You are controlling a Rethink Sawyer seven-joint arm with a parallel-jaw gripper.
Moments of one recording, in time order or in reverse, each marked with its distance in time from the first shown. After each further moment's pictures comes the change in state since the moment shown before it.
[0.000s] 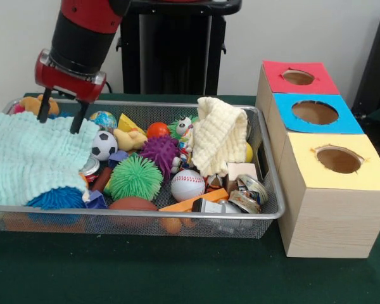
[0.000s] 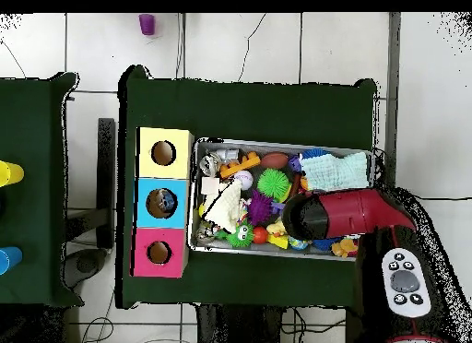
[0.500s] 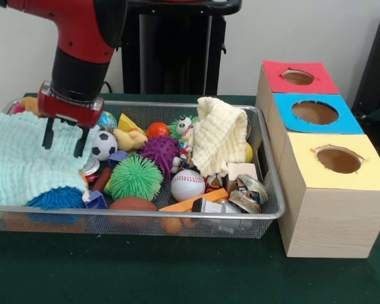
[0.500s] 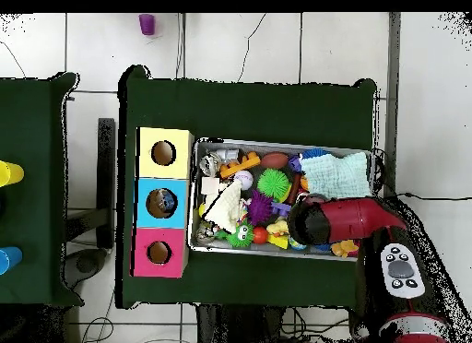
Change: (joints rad) arm -0.022 0.115 -0.027 -0.012 0.000 -0.162 0.000
